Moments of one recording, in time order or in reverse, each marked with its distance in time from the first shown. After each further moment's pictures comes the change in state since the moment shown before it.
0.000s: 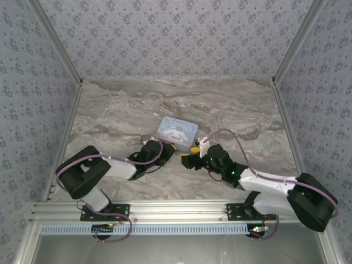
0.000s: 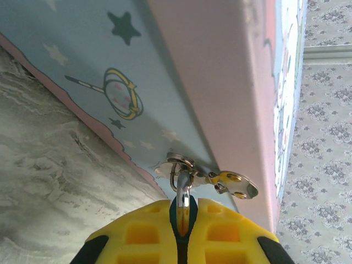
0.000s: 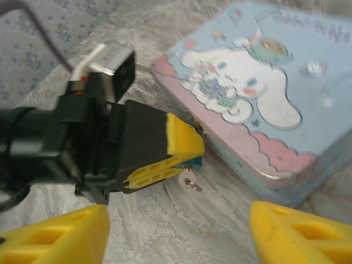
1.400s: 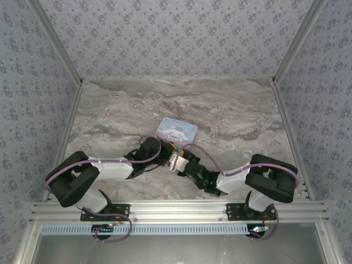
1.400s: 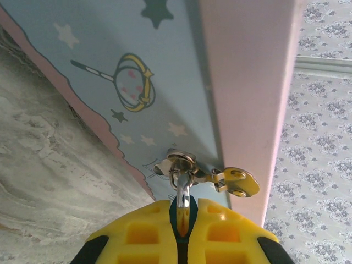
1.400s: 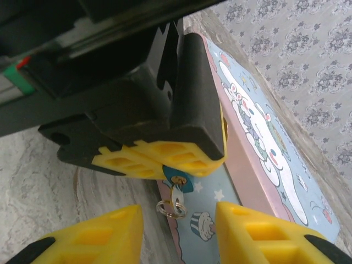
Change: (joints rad) left arm 0.000 -0.108 0.040 -0.183 0.024 -0.120; right arm 0.283 0.469 0.057 0.414 0.570 -0.816
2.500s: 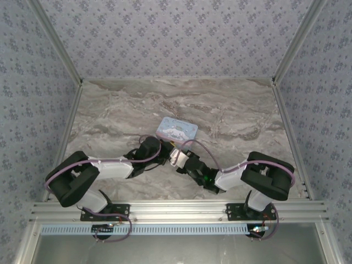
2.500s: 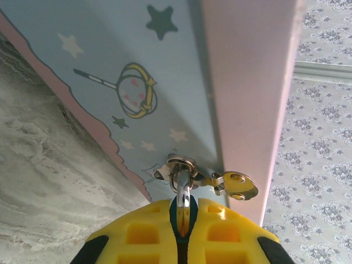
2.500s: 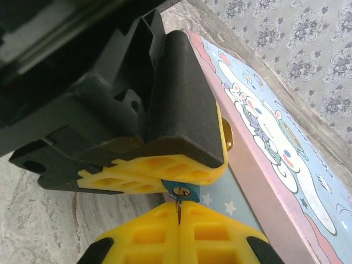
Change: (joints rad) left arm 0.003 0.002 0.009 0.001 -0.005 -0.011; right arm -0.056 0.034 0.018 0.032 -0.082 0.111
